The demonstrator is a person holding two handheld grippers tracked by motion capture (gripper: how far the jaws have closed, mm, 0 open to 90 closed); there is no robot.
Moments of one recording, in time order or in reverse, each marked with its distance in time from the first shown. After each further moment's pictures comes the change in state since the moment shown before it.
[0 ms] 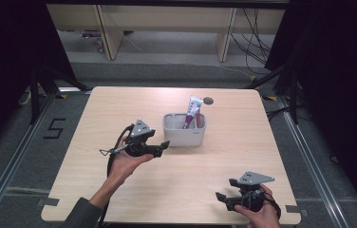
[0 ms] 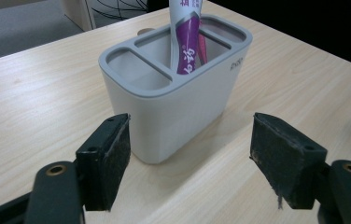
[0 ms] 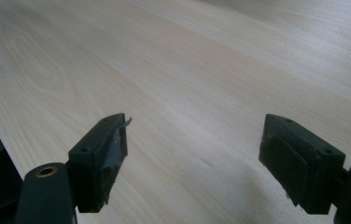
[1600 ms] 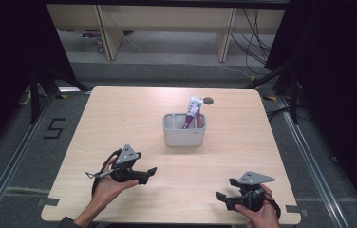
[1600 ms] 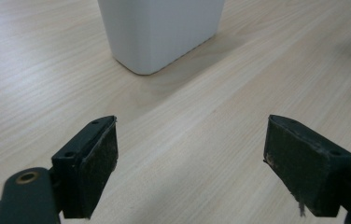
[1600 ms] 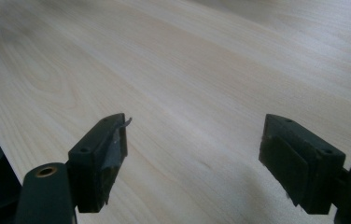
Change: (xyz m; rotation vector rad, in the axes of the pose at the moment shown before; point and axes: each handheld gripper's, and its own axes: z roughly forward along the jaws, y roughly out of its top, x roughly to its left) left arm 0.001 -0.074 -0.029 0.085 -0.031 0.023; right arm 0.000 0.000 0.002 -0.022 0.003 0.013
